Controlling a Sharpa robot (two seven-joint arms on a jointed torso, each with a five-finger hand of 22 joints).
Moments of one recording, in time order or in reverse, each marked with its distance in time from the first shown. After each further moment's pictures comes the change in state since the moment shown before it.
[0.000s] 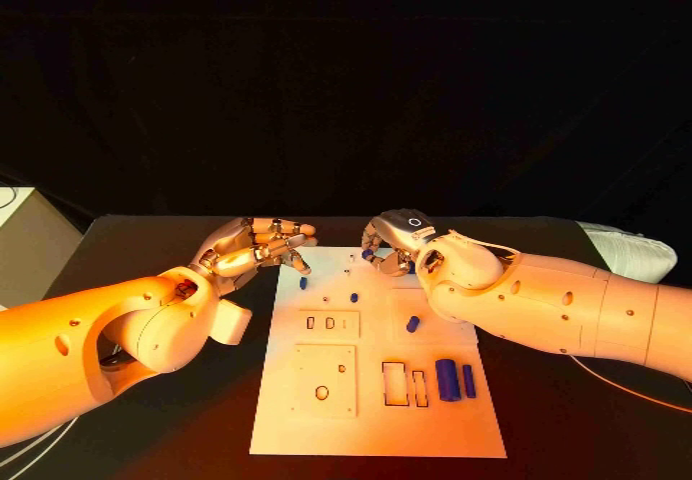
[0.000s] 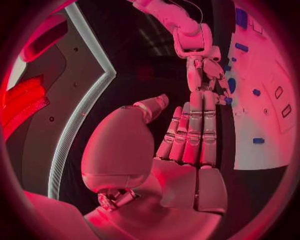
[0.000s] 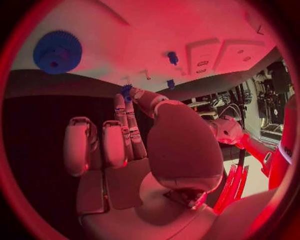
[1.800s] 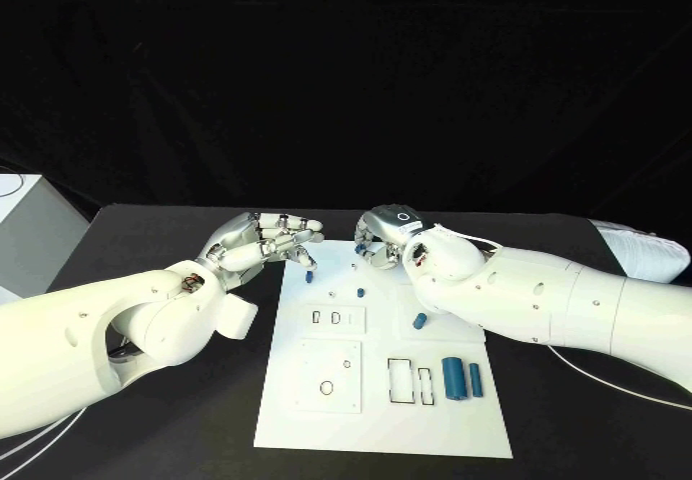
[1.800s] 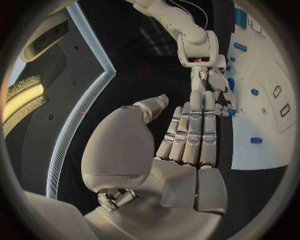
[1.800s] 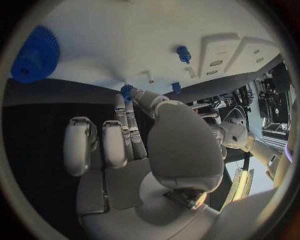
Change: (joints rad) left arm 0.003 0.004 0.001 0.000 0.000 0.006 -0.001; left_hand 0.000 0.000 0.000 0.000 0.000 0.000 0.000 0.000 0.000 0.000 0.000 0.000 0.000 0.000 0.000 0.004 0.000 0.000 -0.003 0.004 0.000 0.001; right arm -0.002 0.099 -0.004 -0.117 0.026 0.020 0.006; right_hand -0.008 -0.009 0.000 0.000 -0.002 -0.011 0.004 0.000 0.004 0.000 0.000 -0.011 -0.002 0.000 0.000 0.000 -0.003 0.000 0.000 0.000 0.000 0.001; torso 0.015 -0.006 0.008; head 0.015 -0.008
